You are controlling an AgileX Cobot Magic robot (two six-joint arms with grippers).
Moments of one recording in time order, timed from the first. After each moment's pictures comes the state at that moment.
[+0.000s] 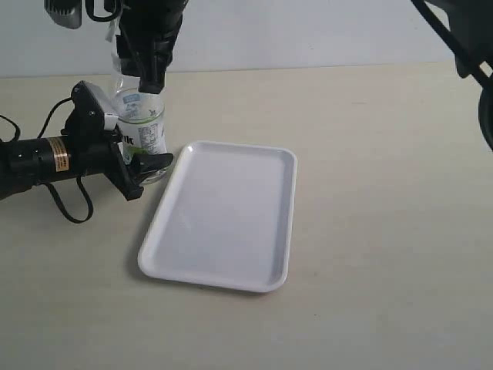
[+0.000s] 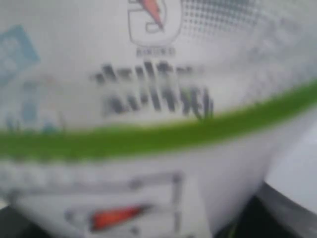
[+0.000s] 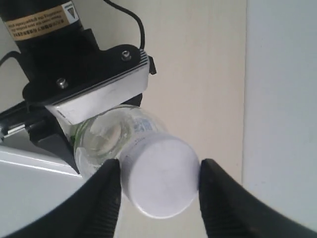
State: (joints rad) left arm -0.10 2.20 -0.95 1.01 -0.94 -0.14; right arm 0.63 2.20 -2.19 0.07 0.99 -1.04
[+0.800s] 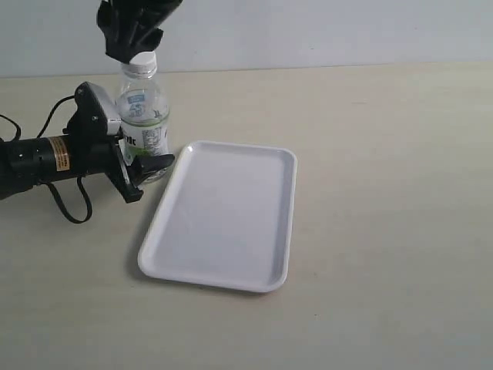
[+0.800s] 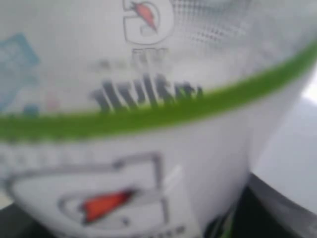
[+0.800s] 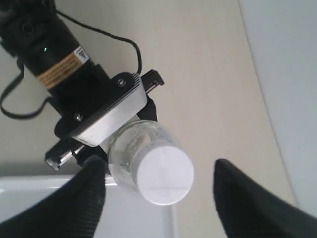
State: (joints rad) left arm -0.10 2.20 -0.95 1.01 -0.96 -0.04; right arm 0.63 2.11 -2.19 0.11 1.08 -0.68
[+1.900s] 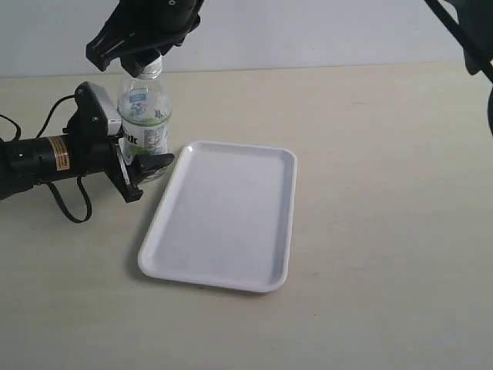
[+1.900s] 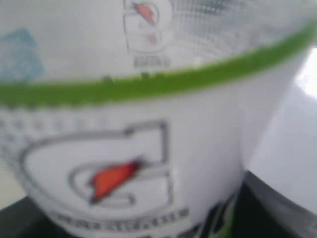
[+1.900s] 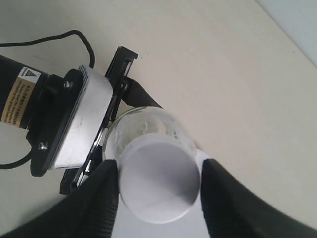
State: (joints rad) left arm -0.10 2.20 -0.95 1.00 -0.96 -0.01; right arm 0.63 2.18 -2.19 0.01 1.07 -0.19
